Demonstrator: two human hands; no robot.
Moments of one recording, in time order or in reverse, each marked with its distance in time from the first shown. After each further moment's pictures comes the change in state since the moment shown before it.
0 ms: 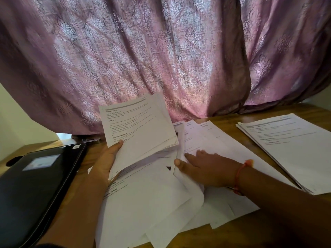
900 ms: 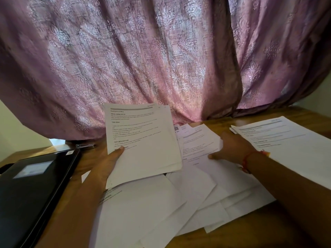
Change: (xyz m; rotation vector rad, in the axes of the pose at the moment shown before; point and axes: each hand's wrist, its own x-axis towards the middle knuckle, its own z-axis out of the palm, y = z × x) left_hand -0.008 -0.001 0.010 0.270 0.020 0.110; right_hand 0.008 0.074 -0.033 0.130 0.446 0.258
